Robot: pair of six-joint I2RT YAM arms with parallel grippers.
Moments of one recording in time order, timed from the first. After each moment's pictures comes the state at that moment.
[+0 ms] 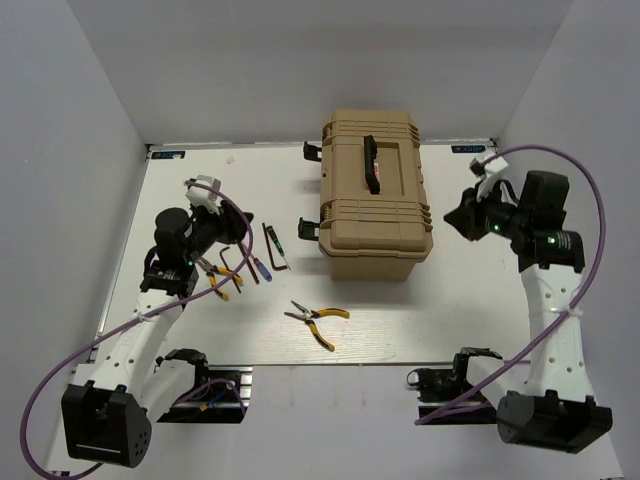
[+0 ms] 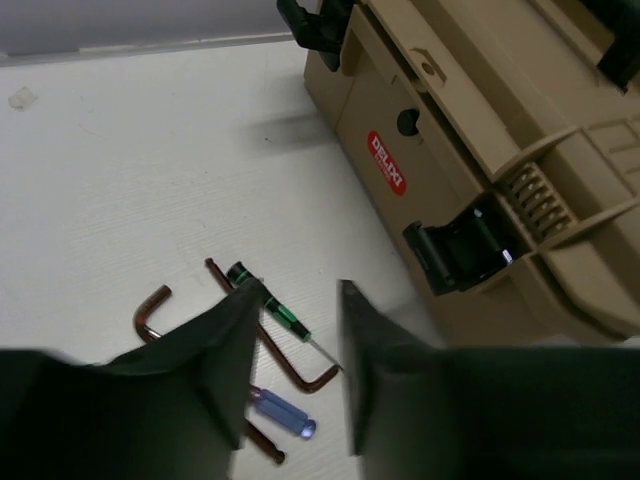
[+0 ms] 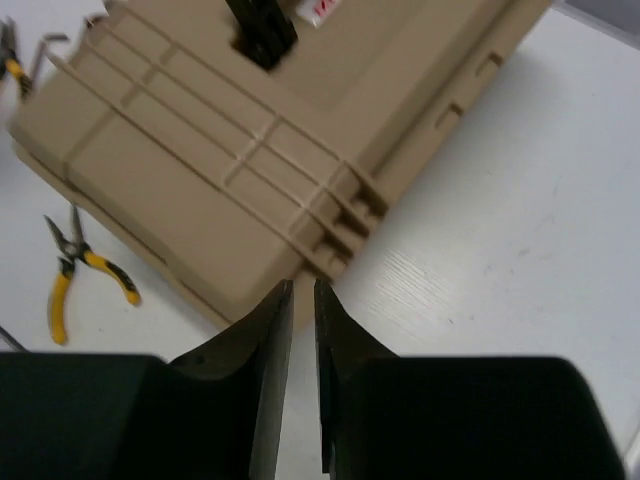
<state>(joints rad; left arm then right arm) -0.15 0.93 0.66 0.11 0.34 -0.17 -0.10 0.99 1.18 -0.80 -0.69 -0.38</state>
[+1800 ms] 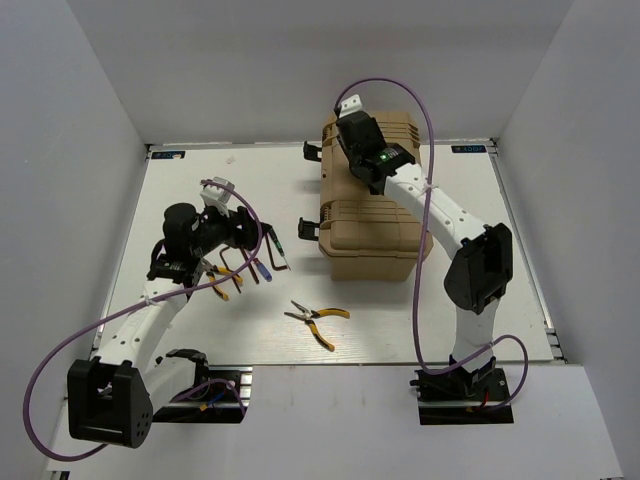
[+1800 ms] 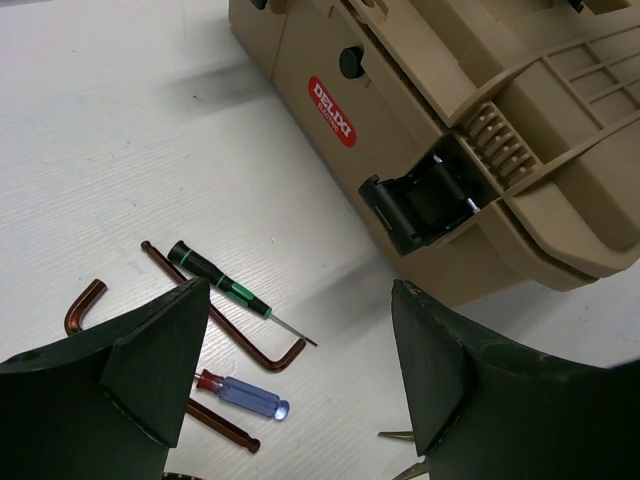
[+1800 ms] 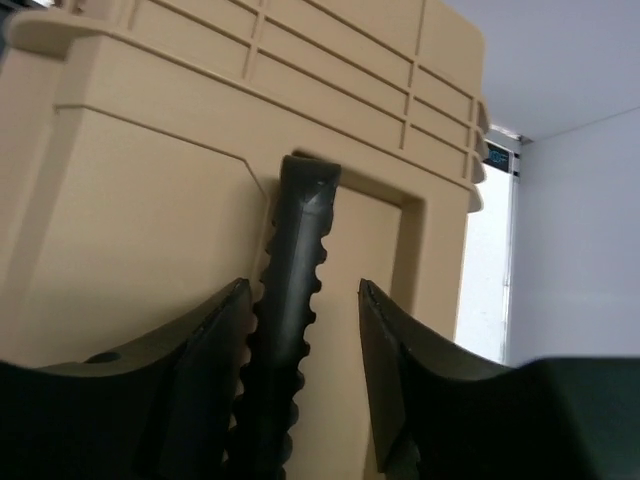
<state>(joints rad) -0.15 1.04 0.66 0.13 0.52 -0.14 0.64 1.93 1.90 -0.58 0.62 -0.16</state>
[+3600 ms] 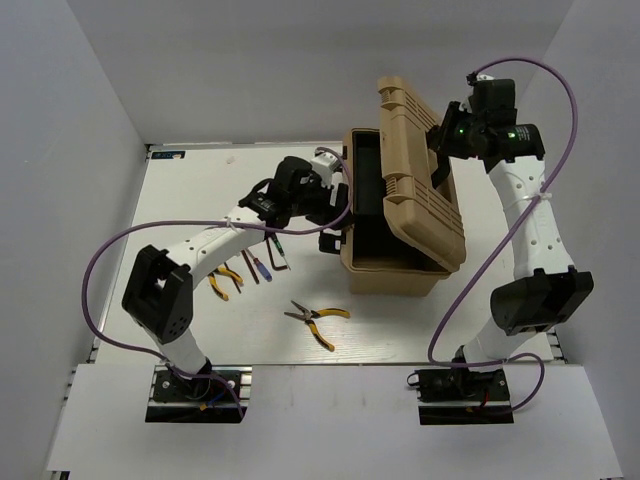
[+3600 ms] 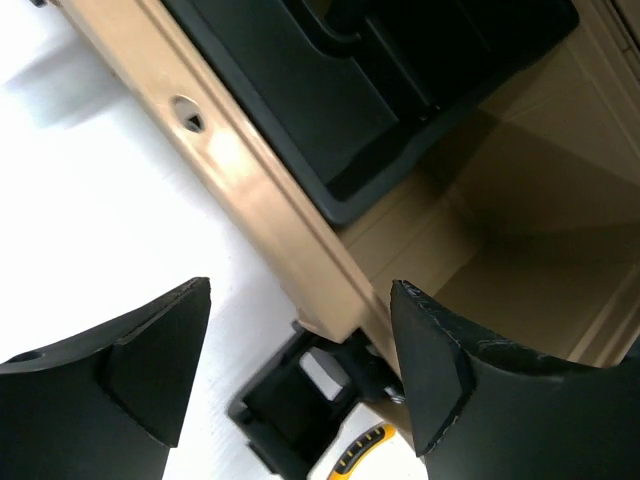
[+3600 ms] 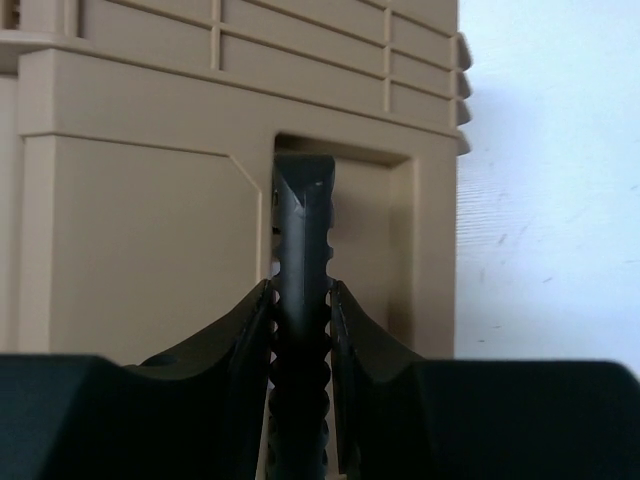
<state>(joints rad) -0.63 1.68 1.34 -0.18 0.30 -0.23 0.16 1.64 1.93 -0.89 -0.04 0.27</state>
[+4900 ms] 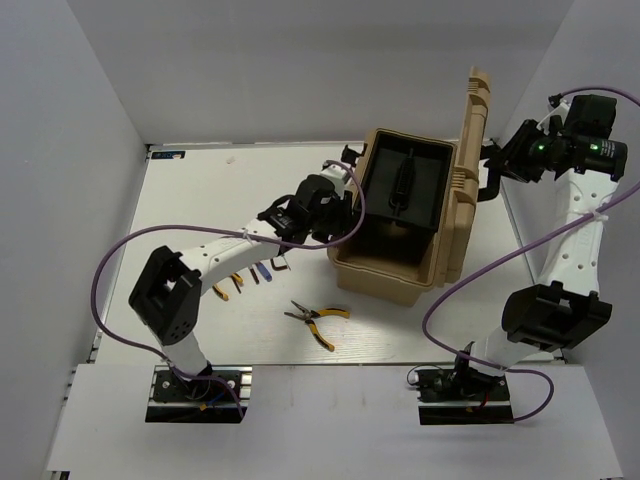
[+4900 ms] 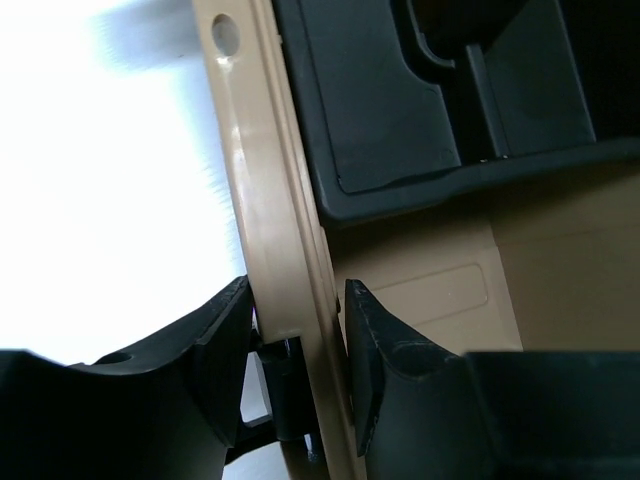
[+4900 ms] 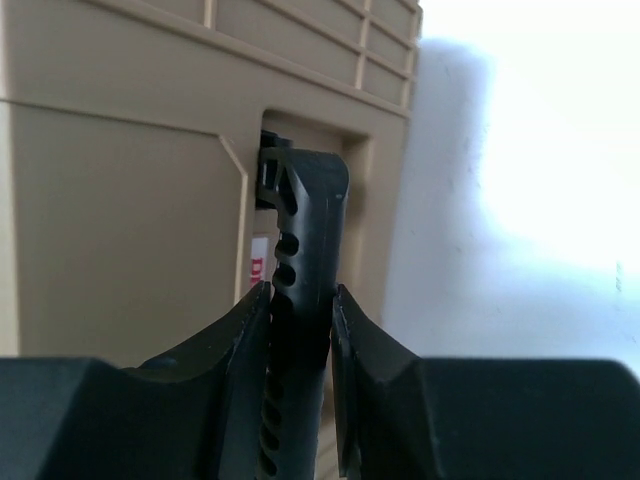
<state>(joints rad) -0.76 1.71 1.30 -0.13 -0.05 -0.31 -0.28 1.56 1.89 -1.08 -0.46 0.25</state>
